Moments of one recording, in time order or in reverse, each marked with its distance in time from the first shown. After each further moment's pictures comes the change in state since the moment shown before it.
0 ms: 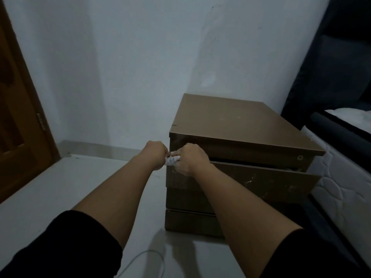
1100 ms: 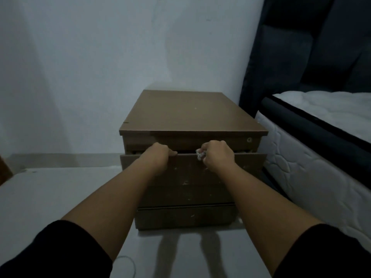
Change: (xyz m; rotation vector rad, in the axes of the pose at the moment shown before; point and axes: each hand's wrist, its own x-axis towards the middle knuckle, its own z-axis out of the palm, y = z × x) left_hand -0.006 0.116 -0.002 -0.151 -0.091 0.201; right_hand -0.070 0.141 -0.046 -0.088 0.089 0.411
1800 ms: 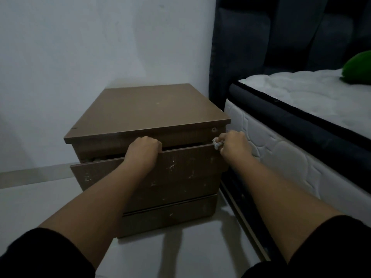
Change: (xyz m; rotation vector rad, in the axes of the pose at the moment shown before) left_hand 0.029 0.072 0.010 0.233 0.296 0.160; right_hand 0.005 0.142 -0.014 0.066 0.182 0.238
